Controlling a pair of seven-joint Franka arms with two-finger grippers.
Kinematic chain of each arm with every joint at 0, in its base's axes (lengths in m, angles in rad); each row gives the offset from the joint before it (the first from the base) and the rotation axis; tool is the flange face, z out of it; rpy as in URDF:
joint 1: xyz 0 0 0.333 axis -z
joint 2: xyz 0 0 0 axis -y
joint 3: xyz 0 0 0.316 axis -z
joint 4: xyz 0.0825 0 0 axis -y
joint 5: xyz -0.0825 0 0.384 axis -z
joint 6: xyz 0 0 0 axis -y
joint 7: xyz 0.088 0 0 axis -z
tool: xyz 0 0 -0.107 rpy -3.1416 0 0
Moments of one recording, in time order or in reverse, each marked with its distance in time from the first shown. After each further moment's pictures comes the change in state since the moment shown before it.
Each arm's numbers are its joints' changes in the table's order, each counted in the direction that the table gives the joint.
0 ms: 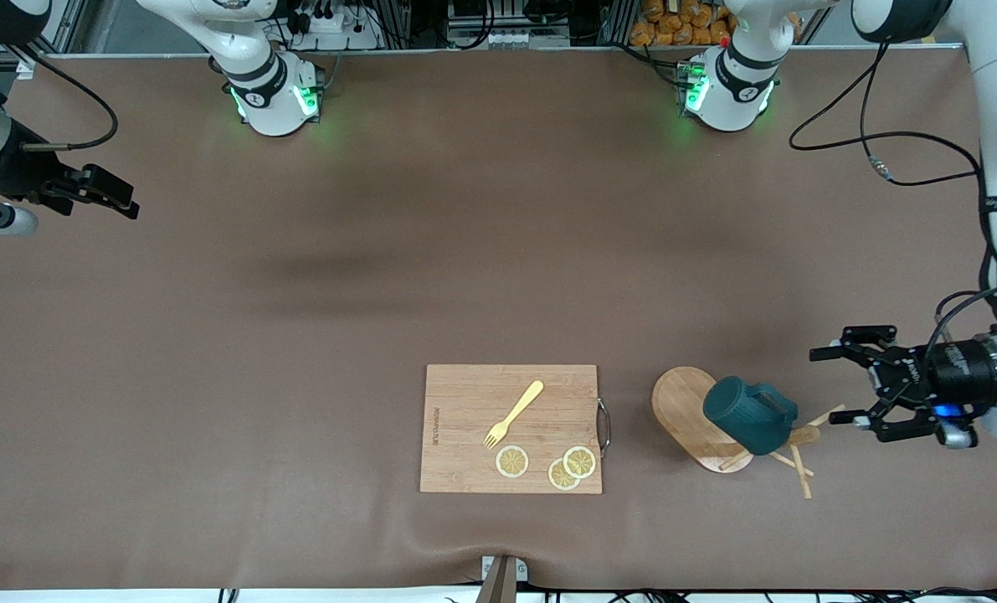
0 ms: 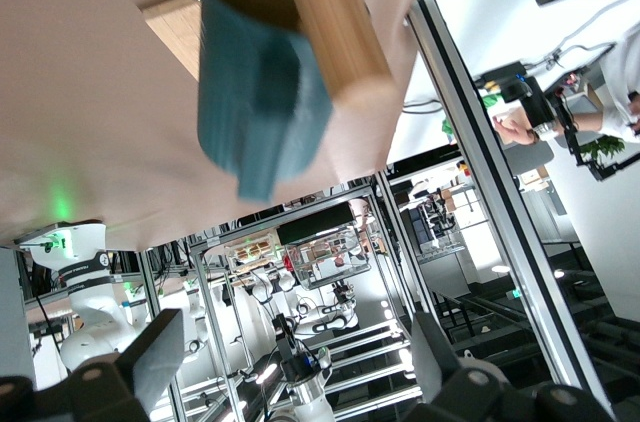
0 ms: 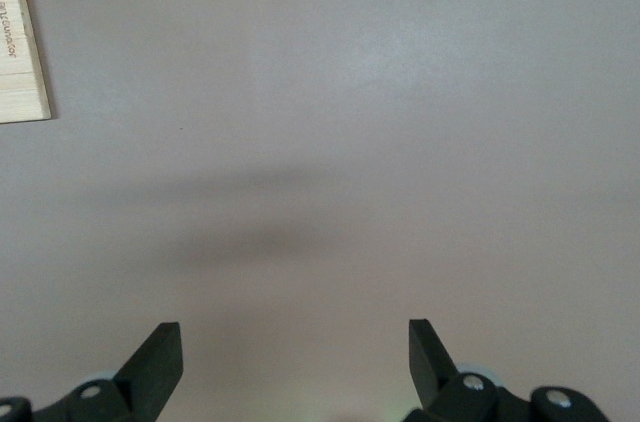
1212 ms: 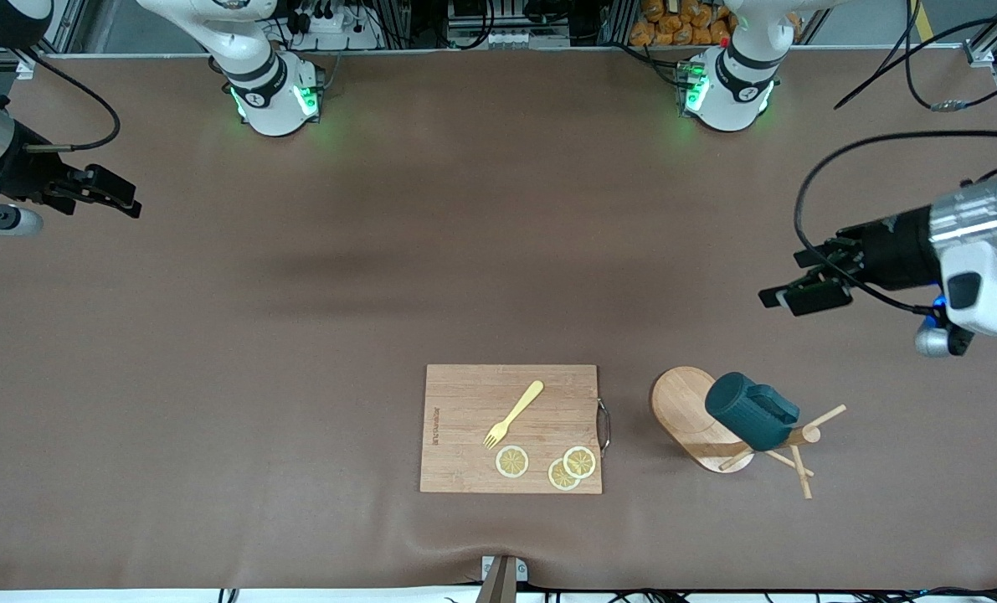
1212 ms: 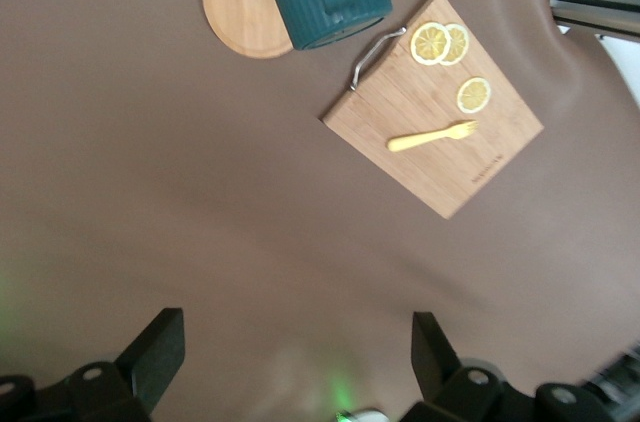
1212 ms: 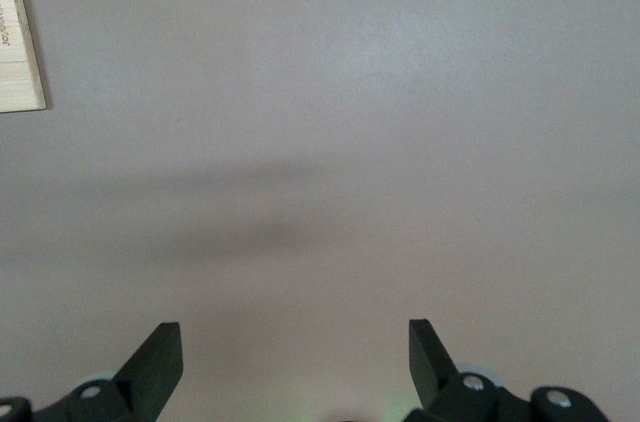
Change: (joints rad) left arm 0.046 0.323 0.369 -0.001 -0.906 -0.008 -0.004; right arm 0.002 0.000 0.000 -0.010 0.000 -0.006 -0.010
